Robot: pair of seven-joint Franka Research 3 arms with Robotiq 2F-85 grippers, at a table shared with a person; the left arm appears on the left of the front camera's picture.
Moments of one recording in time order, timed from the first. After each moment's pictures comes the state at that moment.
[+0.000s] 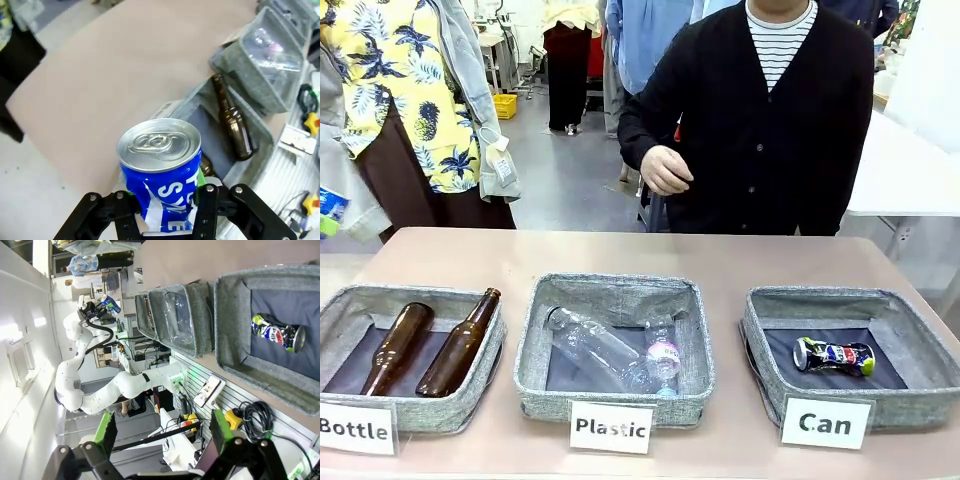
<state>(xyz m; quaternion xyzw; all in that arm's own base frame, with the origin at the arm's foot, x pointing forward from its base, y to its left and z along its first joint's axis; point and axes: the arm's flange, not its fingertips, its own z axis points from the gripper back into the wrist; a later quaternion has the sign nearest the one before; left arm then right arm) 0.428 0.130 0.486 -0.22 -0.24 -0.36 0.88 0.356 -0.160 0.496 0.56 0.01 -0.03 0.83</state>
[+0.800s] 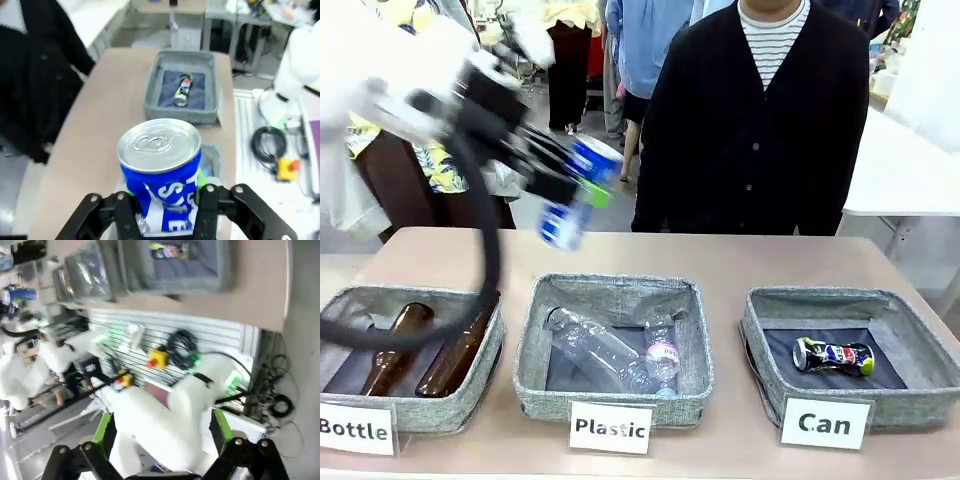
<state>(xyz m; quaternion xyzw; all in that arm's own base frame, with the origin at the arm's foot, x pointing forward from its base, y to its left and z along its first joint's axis) 0.346 -0.247 0.559 -0.28 -0.38 -0.57 0.67 0.229 -0.259 0.565 0.35 0.07 -0.03 0.94</state>
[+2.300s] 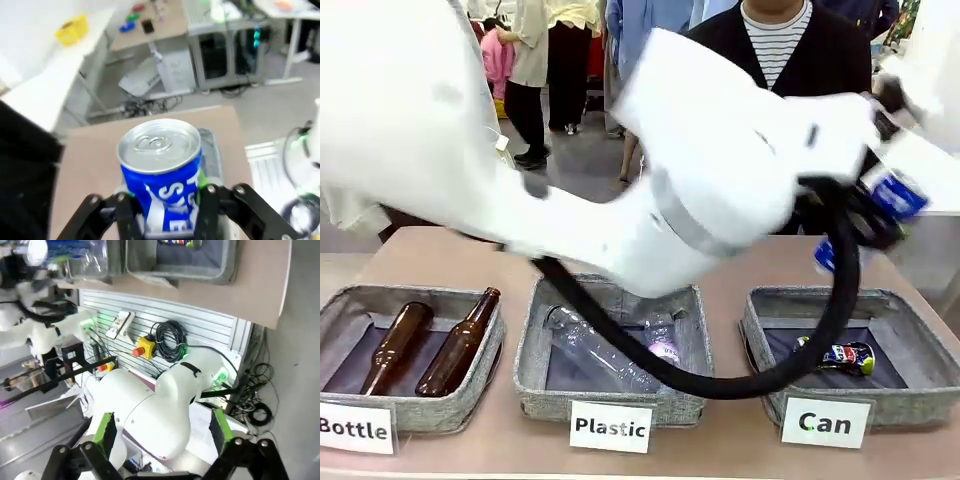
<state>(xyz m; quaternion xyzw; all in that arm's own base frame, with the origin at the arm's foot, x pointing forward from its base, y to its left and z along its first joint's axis) 0.333 -0.588 0.505 -0.27 -0.42 -0.64 0.58 0.194 -0.255 0.587 0.33 0.04 0.04 0.94</state>
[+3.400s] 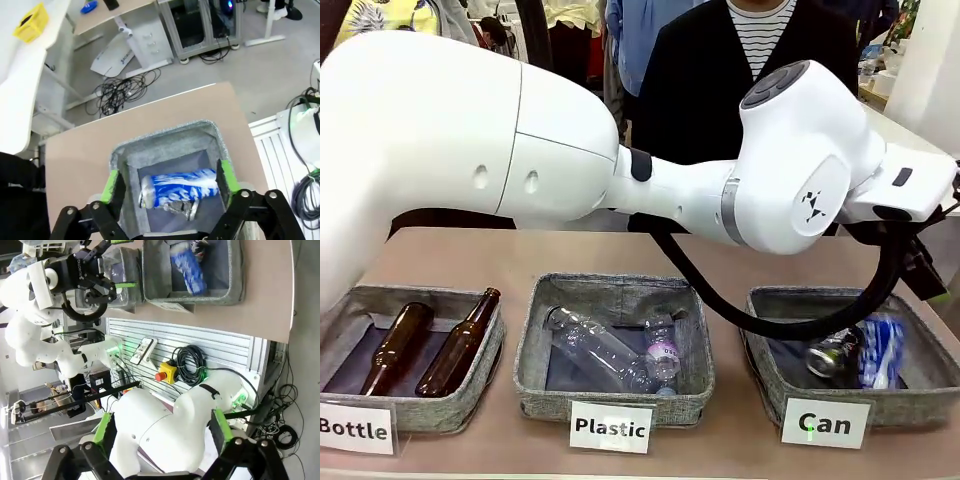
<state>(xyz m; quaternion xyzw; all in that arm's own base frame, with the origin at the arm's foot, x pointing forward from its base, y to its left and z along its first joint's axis) 0.365 -0.672 0.482 -0.23 -0.34 -0.72 0.56 0.182 -0.274 0.575 0.40 -0.01 -0.02 0.92</state>
